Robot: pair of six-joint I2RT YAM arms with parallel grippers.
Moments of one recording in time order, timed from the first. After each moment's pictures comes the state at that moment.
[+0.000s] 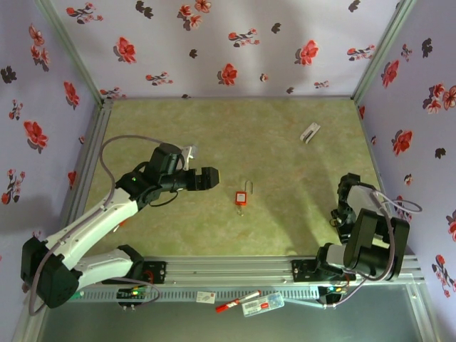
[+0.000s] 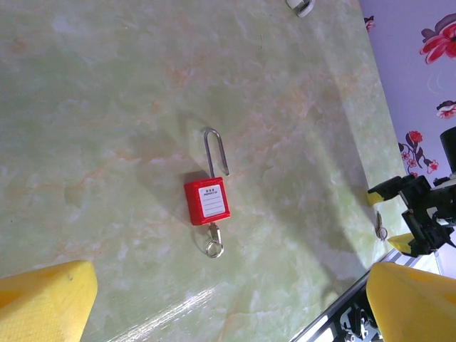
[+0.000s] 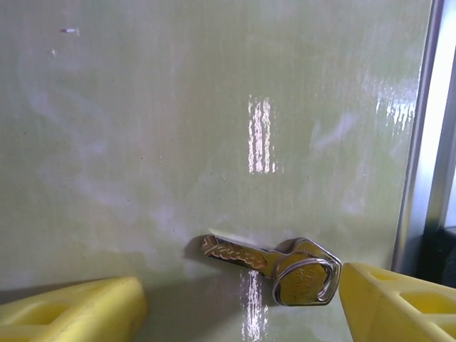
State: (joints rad) left arm -0.68 1.11 0.91 -0.50 0.26 -0.65; right arm -0.31 1.30 0.56 -0.95 0.26 1.21
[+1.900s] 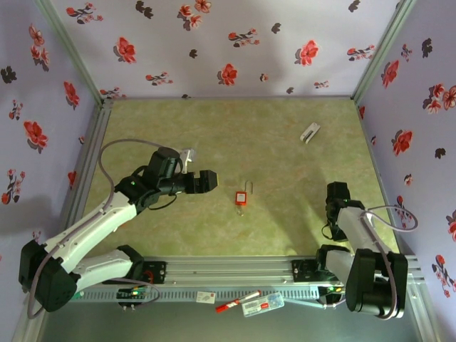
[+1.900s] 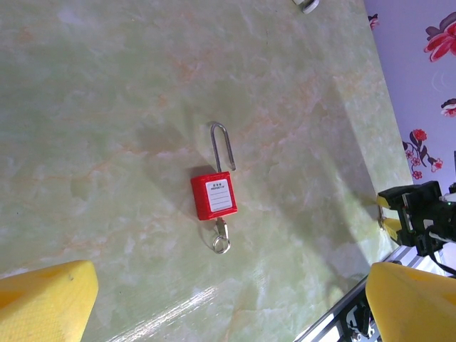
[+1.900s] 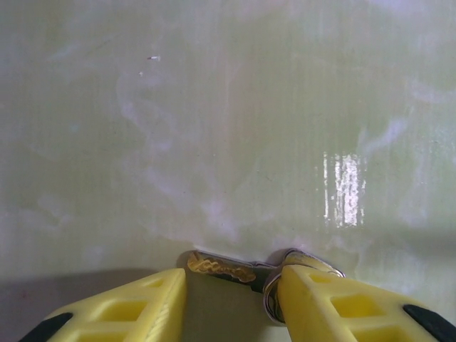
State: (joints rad) left arm -0.68 1.08 0.86 -0.47 0.26 -0.65; right arm -0.11 1.05 0.39 -0.79 0.39 1.38
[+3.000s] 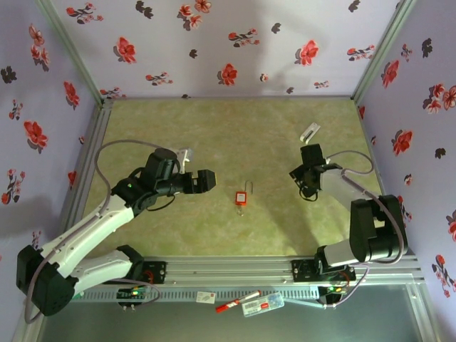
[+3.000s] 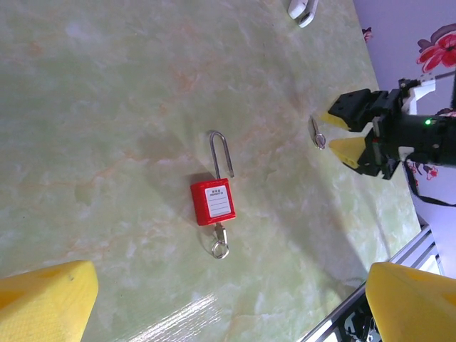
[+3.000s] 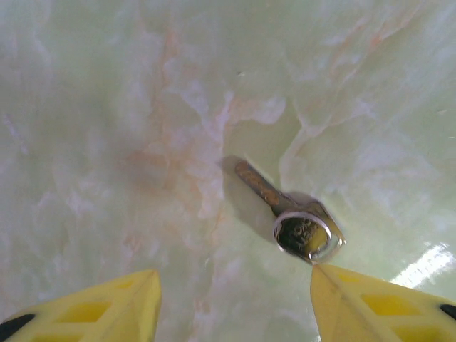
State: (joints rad) left arm -0.68 1.04 0.85 -0.47 0.24 -0.65; right arm 0.19 1.42 0.78 -0.52 0.03 1.11
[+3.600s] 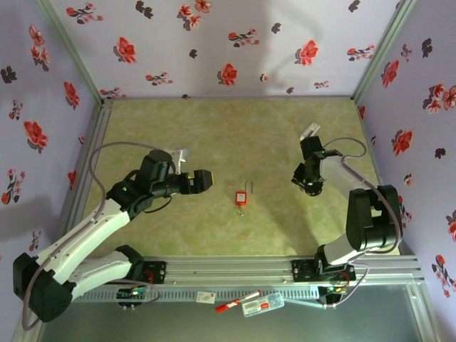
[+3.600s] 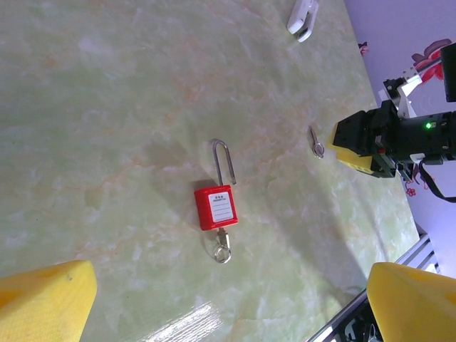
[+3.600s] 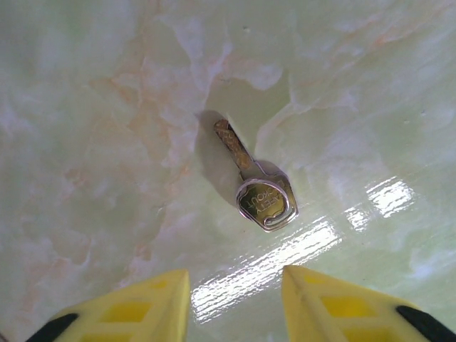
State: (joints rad) left arm -0.66 0.99 0.83 -0.47 0.22 -0.65; right arm 0.16 1.52 0.93 -0.77 -0.02 0.78
